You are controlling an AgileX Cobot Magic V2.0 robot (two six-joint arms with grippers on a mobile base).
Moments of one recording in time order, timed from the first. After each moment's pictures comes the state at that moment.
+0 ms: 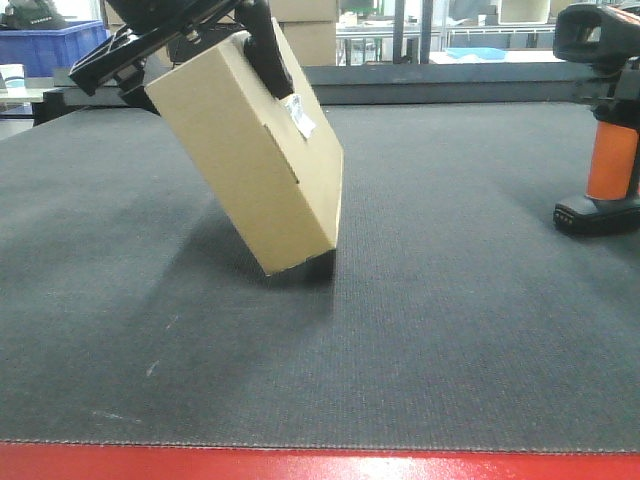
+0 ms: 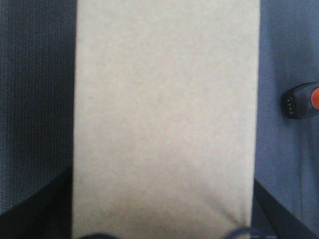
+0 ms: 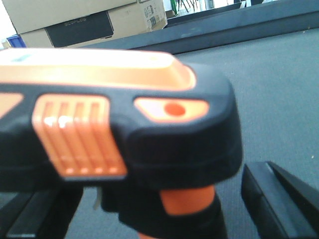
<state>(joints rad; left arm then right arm) -0.41 1.74 -1.46 -0.34 0.81 -0.29 -0.27 1.71 -0.56 -0.42 -1.04 0.46</state>
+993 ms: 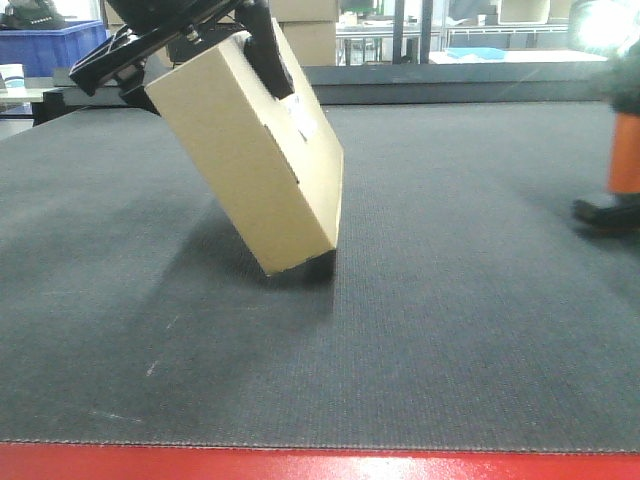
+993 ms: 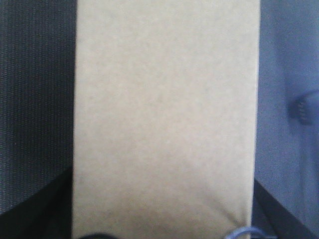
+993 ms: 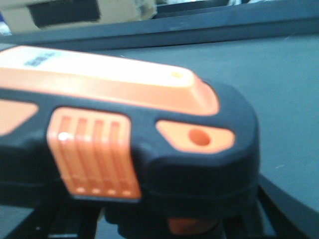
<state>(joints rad) -0.41 1.74 -1.46 -0.34 0.81 -0.29 -0.27 1.57 -0.60 -0.43 -0.81 0.39</state>
